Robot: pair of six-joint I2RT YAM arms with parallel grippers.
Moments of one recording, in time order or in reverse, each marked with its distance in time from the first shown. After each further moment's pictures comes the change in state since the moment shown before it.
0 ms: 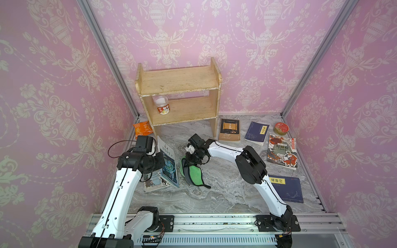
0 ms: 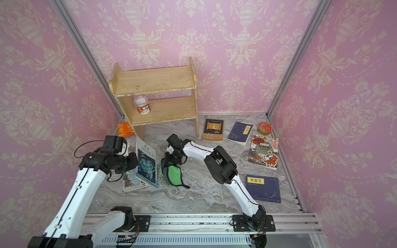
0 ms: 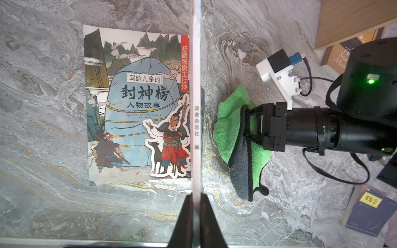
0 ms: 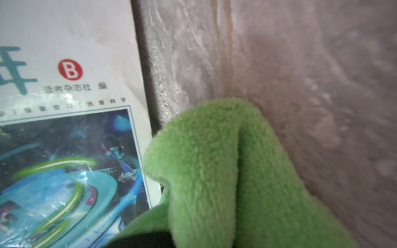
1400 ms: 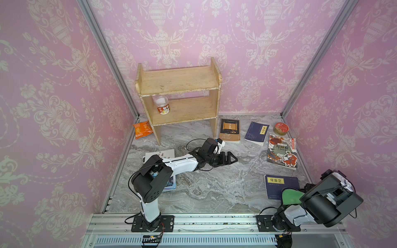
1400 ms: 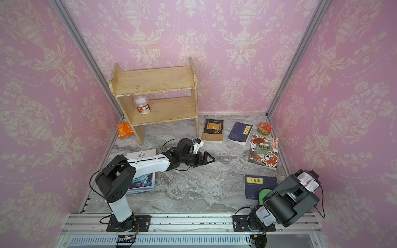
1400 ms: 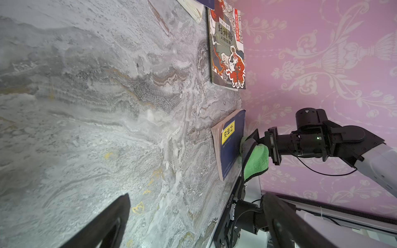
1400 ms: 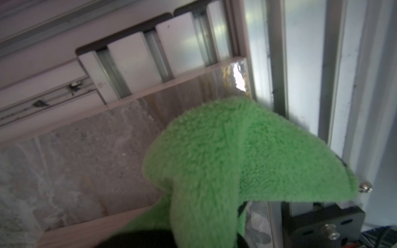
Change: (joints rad) left arm -0.430 0.295 -0.245 0.993 0.297 -0.320; right arm -0.419 -0.867 -0.937 0.072 0.464 0.016
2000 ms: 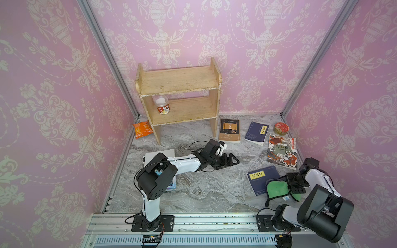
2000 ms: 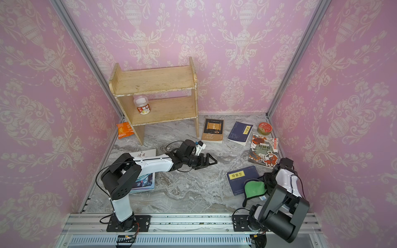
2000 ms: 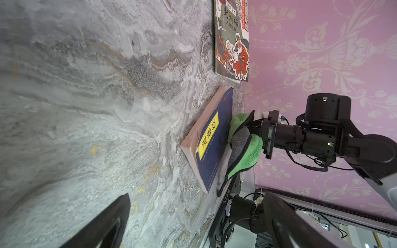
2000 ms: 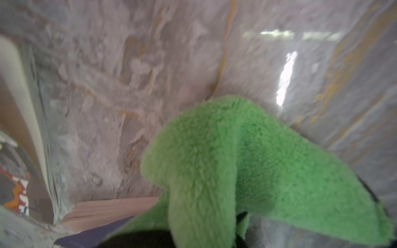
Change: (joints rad) left arm -0.275 0.423 0.203 0.251 0.057 -0.076; right arm -0.681 -0.419 -0.182 -0.427 0.429 0.212
